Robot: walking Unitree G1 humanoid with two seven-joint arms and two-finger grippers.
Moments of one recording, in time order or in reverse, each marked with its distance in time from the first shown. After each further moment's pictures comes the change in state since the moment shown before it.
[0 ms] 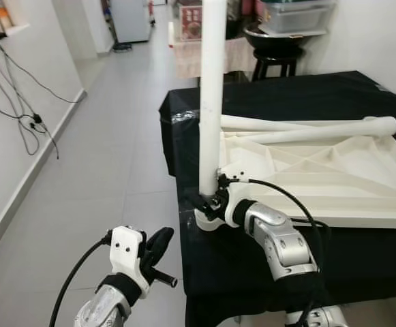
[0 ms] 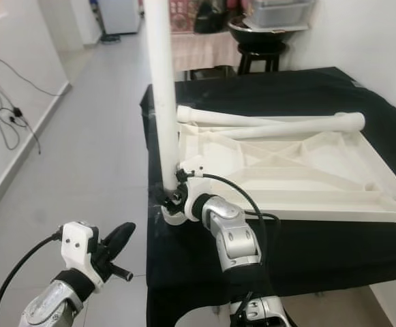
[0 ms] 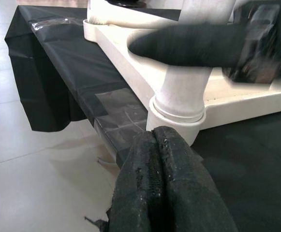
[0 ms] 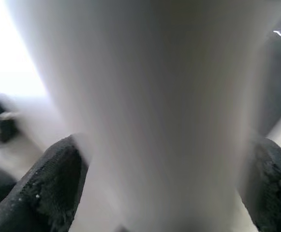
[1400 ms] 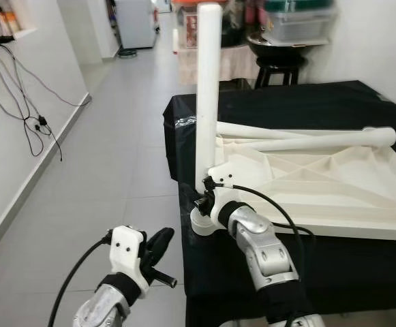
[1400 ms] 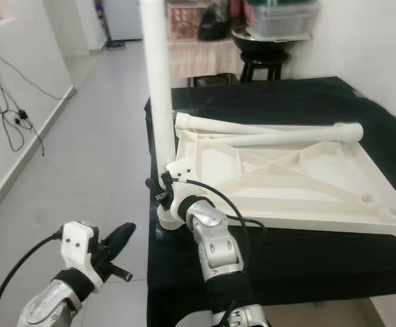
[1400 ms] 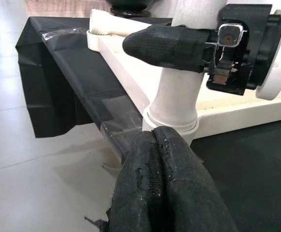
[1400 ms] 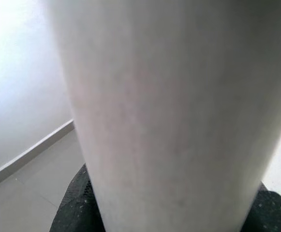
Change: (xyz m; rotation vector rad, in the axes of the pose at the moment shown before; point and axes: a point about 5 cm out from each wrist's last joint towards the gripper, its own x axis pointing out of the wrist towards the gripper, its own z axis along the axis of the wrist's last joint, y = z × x) left arm 0.000 0.000 0.000 0.001 0.001 -0.002; right arm 0.009 0.009 -0.018 -0.044 -0.007 -0.383
